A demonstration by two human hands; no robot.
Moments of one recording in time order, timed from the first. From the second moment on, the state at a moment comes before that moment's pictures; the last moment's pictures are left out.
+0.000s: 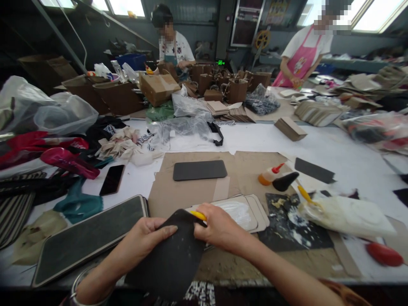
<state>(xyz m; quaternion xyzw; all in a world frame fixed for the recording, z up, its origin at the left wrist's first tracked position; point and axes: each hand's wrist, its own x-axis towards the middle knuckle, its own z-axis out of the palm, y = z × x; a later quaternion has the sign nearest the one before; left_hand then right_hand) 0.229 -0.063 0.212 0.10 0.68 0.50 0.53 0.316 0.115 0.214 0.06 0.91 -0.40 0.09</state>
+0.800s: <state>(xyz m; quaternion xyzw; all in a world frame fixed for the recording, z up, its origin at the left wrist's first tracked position) 0.231 -0.054 0.184 0.01 0.65 0.52 0.55 0.374 0.179 0.185 0.25 0.86 -0.44 0.08</state>
